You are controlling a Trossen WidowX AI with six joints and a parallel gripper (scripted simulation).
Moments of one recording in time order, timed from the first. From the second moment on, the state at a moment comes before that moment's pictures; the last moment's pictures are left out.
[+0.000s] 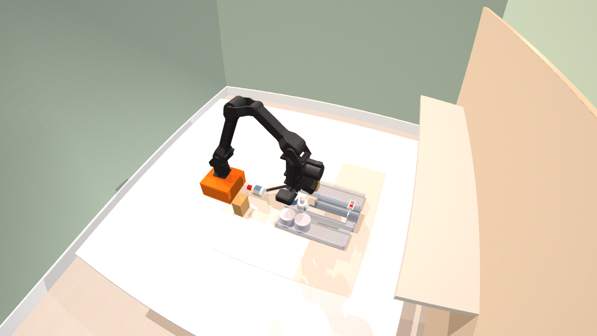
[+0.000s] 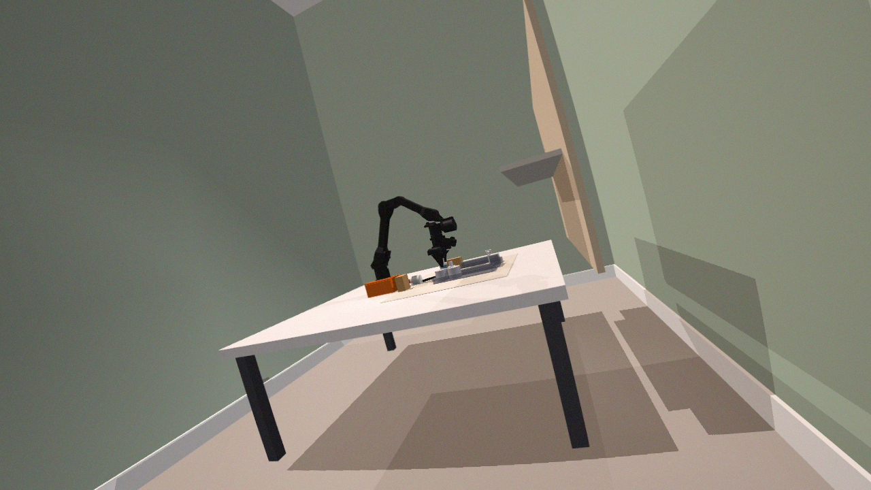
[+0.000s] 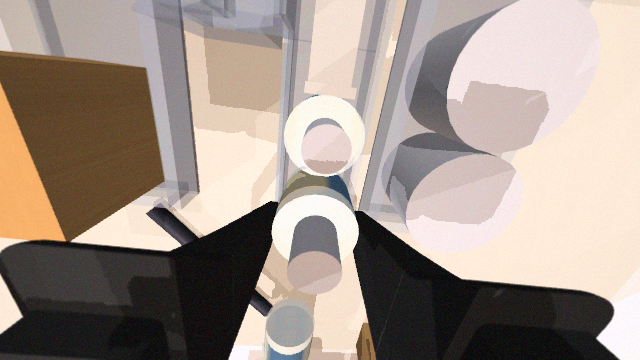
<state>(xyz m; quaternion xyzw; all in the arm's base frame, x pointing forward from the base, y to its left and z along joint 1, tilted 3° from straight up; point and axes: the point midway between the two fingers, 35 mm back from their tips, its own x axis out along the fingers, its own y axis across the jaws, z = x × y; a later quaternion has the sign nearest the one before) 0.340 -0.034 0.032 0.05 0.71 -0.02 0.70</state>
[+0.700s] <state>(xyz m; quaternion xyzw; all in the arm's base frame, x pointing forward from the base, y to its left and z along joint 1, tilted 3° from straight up) 0.343 -0.034 0.031 0.05 0.71 -0.02 0.70</state>
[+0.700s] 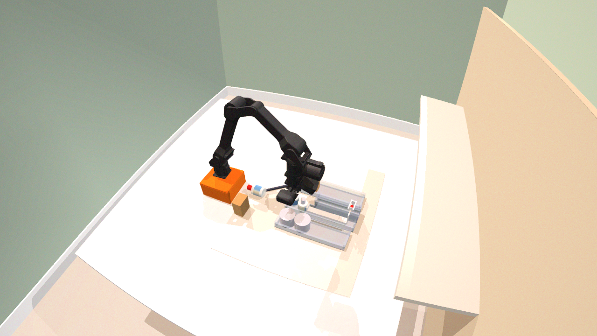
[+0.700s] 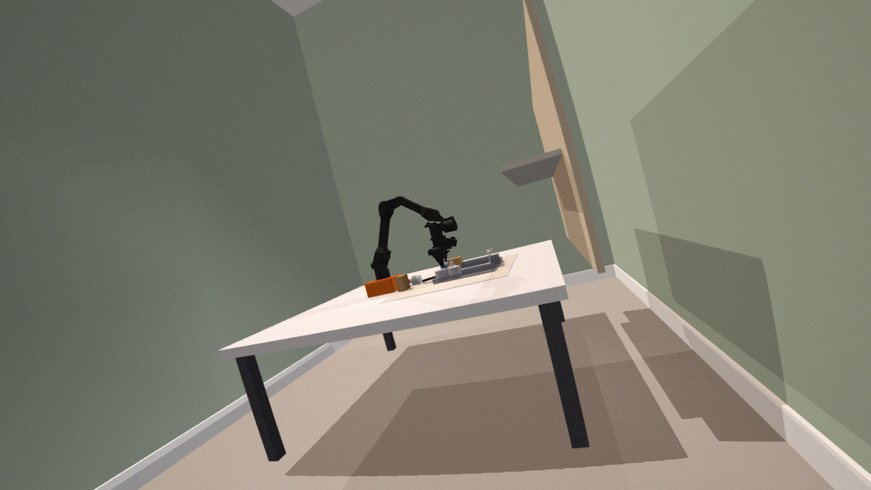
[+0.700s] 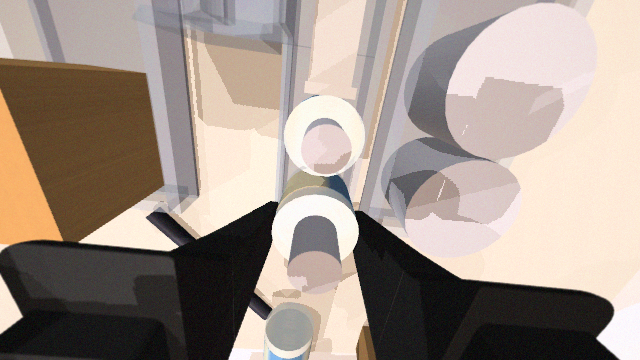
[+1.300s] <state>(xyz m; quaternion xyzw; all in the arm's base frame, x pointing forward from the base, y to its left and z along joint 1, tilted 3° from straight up) 0.344 -0.034 0.028 0.05 0.71 -0.02 0.70</state>
